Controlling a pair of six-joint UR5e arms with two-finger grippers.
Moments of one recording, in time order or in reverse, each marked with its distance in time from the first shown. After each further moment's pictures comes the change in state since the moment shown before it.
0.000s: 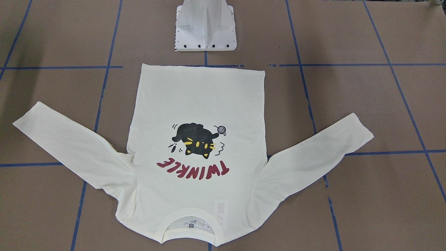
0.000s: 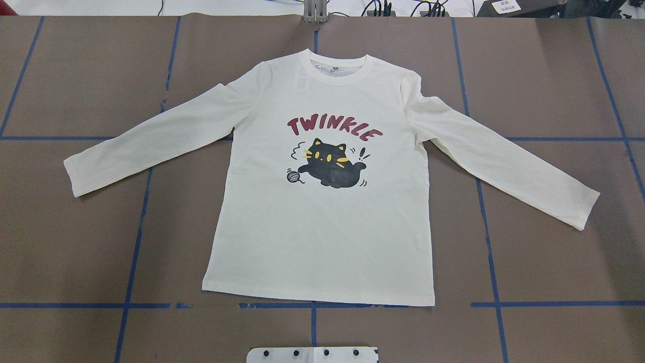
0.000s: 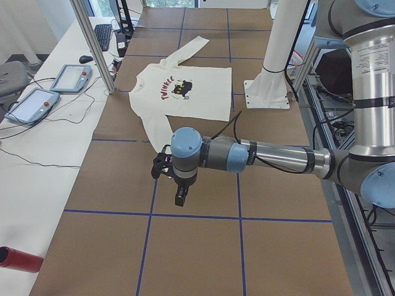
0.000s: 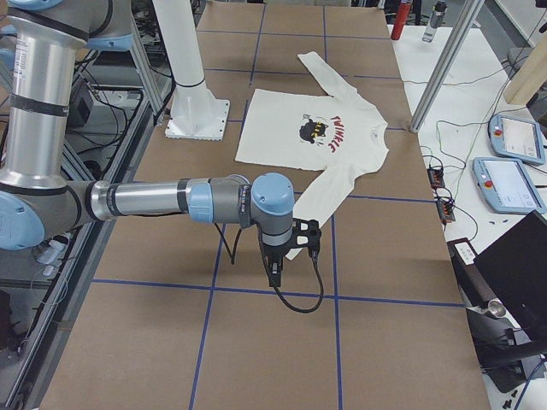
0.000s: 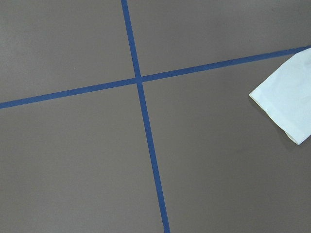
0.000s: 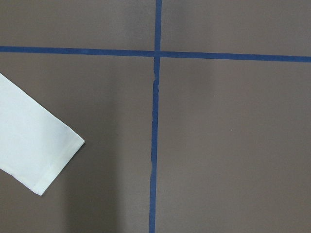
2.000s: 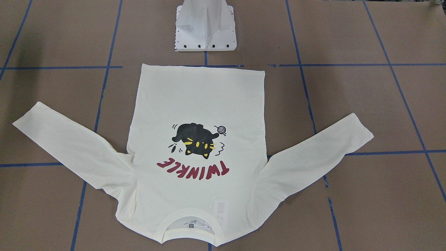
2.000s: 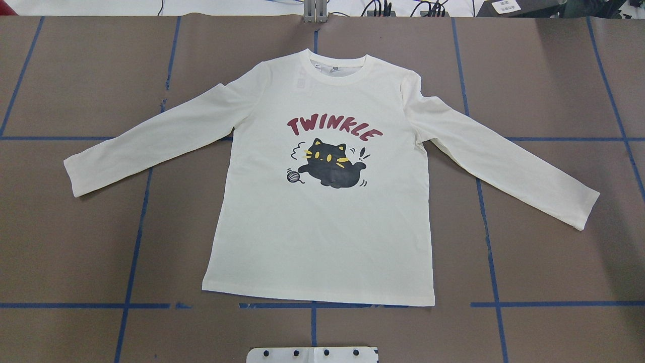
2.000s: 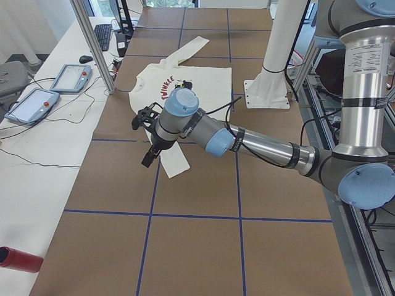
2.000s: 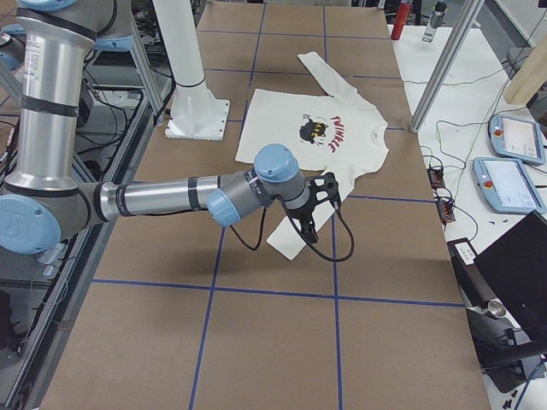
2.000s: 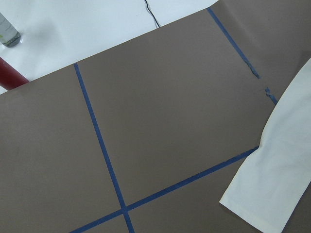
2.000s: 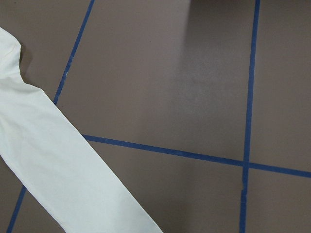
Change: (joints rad) left arm 0.003 -0.121 -0.034 -0.347 0.044 -0.131; right arm -0.154 0.018 -0.022 0.620 0.036 0.446
